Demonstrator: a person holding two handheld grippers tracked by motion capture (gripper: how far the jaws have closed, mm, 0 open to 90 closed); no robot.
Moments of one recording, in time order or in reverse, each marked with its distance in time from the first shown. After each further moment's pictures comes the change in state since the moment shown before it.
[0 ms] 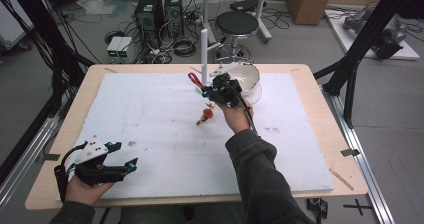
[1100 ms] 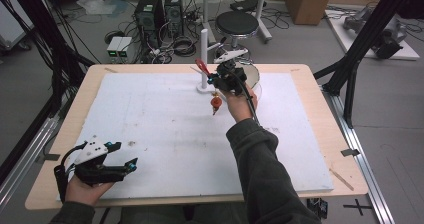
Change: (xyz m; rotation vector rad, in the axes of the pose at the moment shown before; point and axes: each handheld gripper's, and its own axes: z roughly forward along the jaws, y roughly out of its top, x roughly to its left) left arm 0.000 0.000 -0.001 -0.004 0.004 0.004; right arm -0.020 0.024 -0.012 0.004 -0.107 0.025
